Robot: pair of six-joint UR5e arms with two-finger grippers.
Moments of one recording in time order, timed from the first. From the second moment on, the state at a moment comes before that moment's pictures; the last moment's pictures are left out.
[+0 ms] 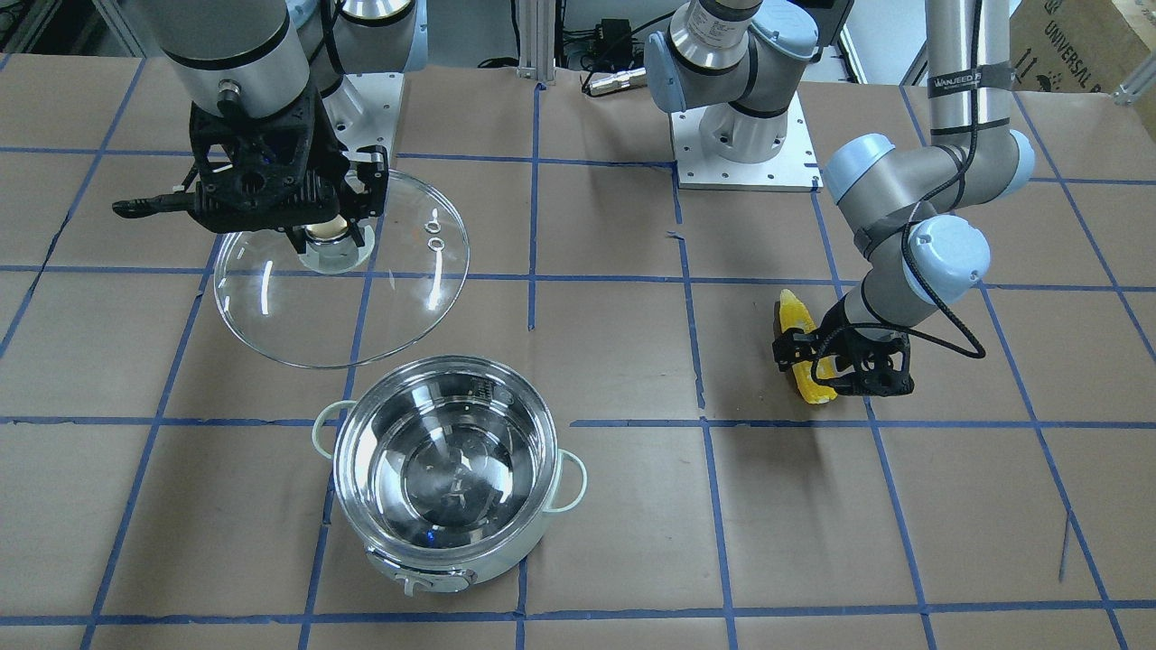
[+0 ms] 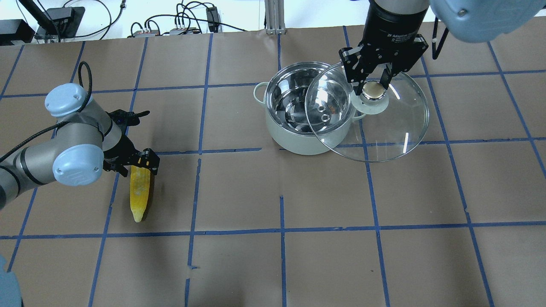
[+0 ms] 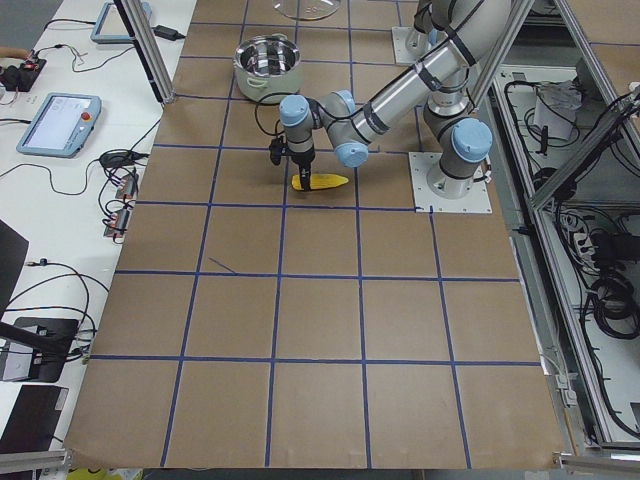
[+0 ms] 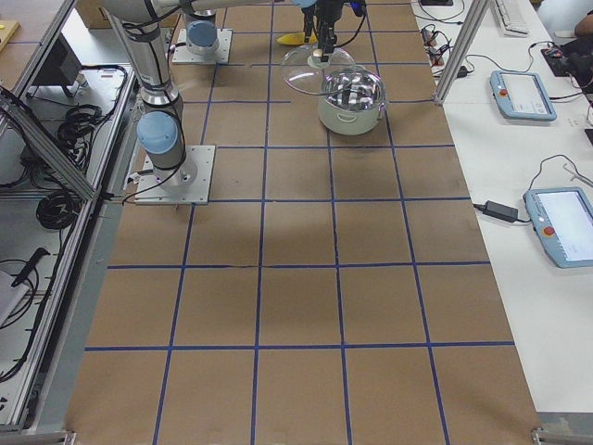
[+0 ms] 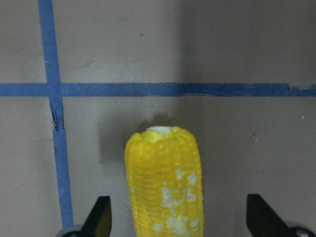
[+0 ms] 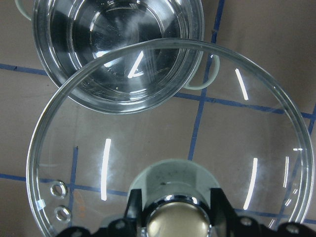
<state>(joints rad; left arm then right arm) -1.26 -1.84 -2.08 -0.92 1.58 0.29 1.69 -1.46 1.40 -1.47 -1.57 -0.06</state>
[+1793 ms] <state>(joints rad) -1.79 -1.99 -1.33 -1.39 1.45 -0.24 1.63 -1.46 1.41 -1.46 -1.57 -0.12</state>
